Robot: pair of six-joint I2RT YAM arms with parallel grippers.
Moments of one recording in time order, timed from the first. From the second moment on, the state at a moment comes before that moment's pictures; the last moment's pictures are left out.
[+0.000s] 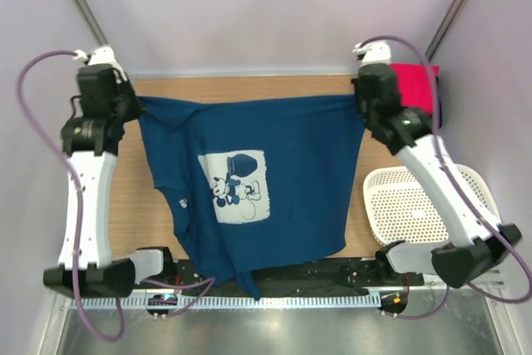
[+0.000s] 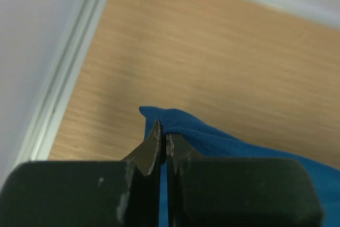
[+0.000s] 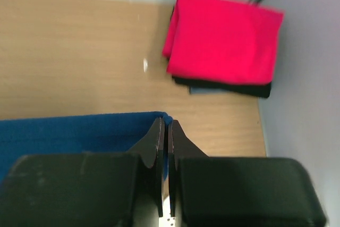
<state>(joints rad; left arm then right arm) 0.03 1.17 1.63 -0.88 -0.16 -0.22 0.44 1.25 1.54 -0.69 0.57 0.00</state>
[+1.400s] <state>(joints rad) 0.00 1.92 1.65 -0.60 -0.10 -0.38 0.20 2.25 1.82 -0.34 0.44 -0.01</state>
